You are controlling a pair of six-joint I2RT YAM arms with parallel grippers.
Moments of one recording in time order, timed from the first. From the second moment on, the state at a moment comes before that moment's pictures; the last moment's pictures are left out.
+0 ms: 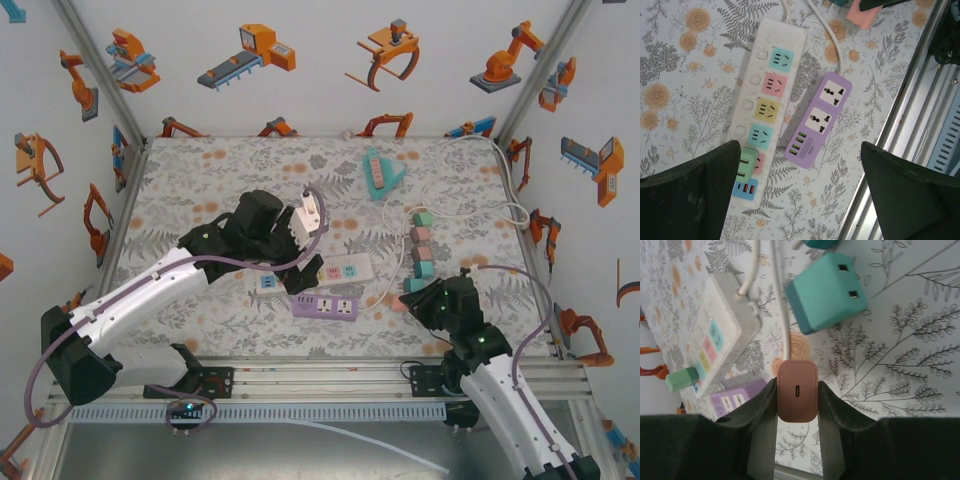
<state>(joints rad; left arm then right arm) -0.87 1.25 1.14 -0.60 0.29 0.21 0.31 0.37 0.18 -0.51 -0.09 1.08</state>
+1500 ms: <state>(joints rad) -0.79 1.18 1.02 -0.43 0.12 0.04 0.31 0.73 0.45 -0.40 -0.02 0.84</state>
